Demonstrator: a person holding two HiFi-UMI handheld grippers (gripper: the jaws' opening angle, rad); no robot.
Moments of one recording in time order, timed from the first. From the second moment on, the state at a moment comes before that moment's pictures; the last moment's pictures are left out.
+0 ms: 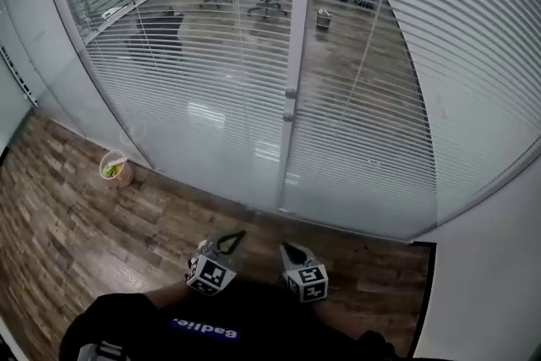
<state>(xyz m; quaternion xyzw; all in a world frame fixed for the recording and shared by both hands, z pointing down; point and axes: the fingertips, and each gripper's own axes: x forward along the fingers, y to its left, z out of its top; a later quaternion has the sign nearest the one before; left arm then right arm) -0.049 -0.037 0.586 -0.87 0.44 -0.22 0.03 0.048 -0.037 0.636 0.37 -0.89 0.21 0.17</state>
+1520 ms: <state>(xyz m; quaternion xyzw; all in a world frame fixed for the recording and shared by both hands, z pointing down) -0.097 0.056 0.565 -0.95 0.30 -0.12 0.00 -0.024 0.053 0.574 0.44 -0.89 0.08 0.12</state>
